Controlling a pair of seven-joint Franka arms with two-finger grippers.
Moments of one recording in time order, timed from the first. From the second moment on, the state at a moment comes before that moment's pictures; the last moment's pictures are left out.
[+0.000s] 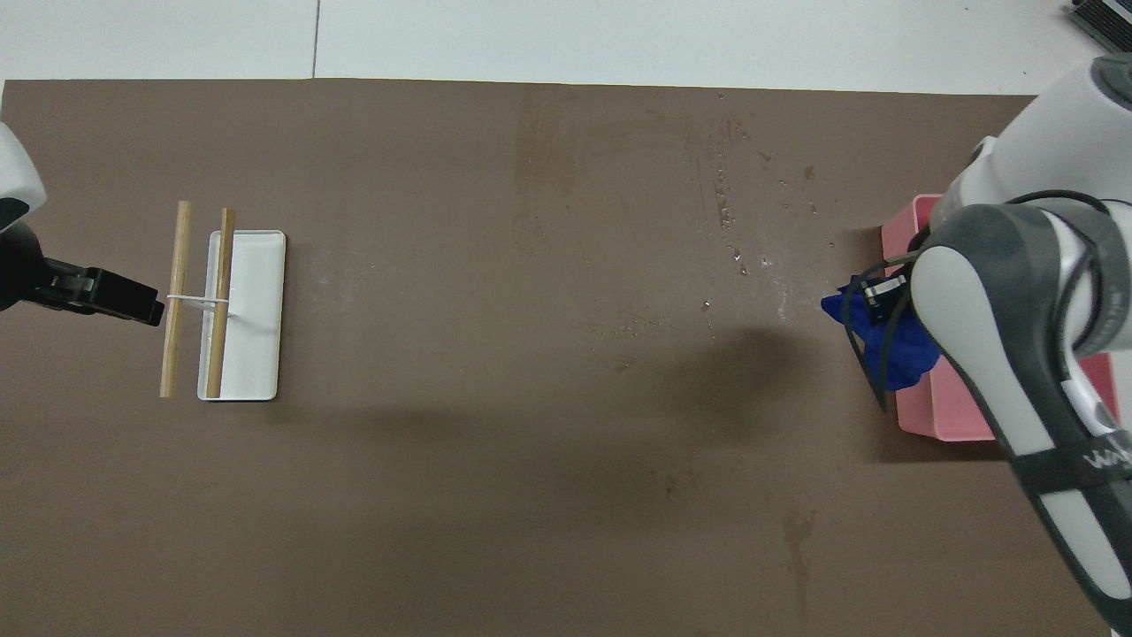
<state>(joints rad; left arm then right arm) -0.05 0.00 -0.02 -1.60 -0.03 1.52 0.17 0.06 0.13 -0.06 -1.63 -0.08 1.57 -0.31</state>
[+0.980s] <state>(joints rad) -0.05 0.00 -0.02 -1.60 -0.03 1.52 0.17 -0.18 0.14 -0.06 -1.87 -0.17 2.00 -0.63</state>
